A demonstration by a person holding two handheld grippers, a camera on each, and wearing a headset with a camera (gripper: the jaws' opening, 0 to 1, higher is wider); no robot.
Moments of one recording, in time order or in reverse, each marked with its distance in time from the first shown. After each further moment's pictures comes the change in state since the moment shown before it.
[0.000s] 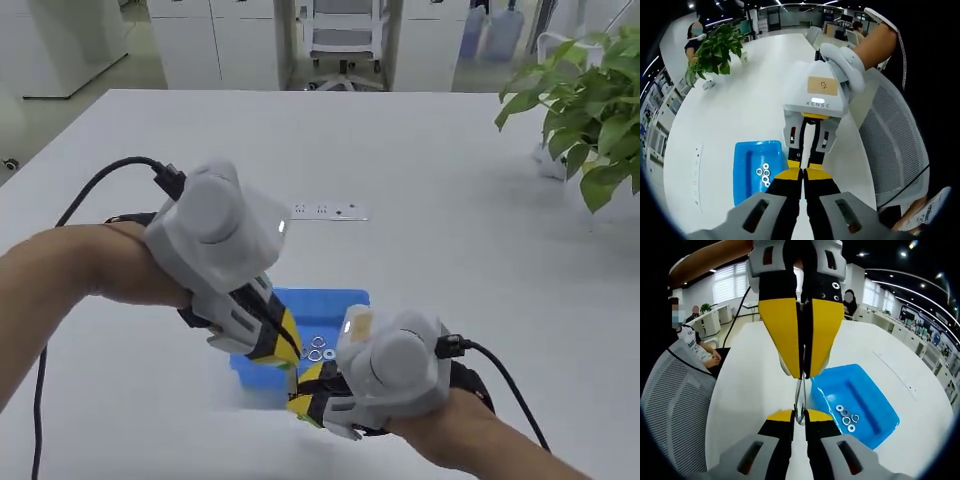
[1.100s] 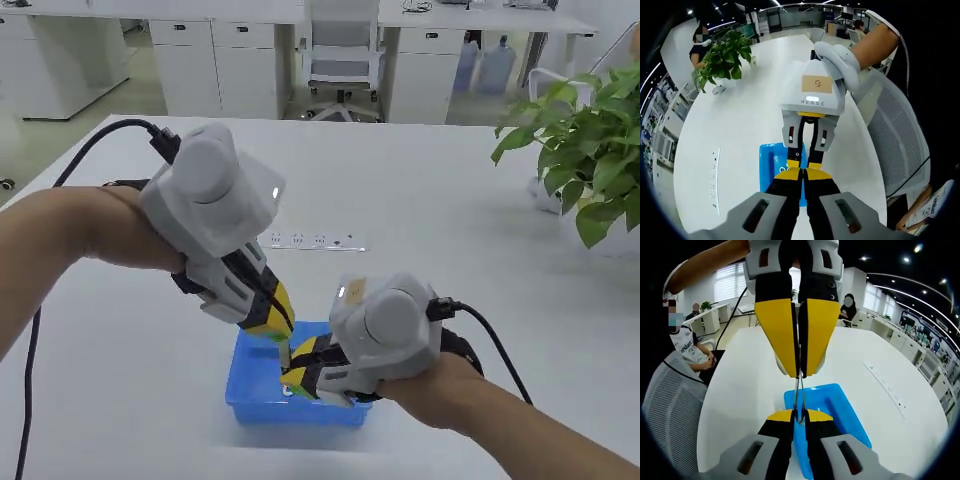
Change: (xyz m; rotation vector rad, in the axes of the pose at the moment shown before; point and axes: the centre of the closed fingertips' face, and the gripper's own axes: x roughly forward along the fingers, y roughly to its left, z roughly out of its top) left arm -0.034 0.046 0.004 0.038 0.004 0.056; right arm 0.000 -0.049 0.035 -0.040 -0.011 -0.008
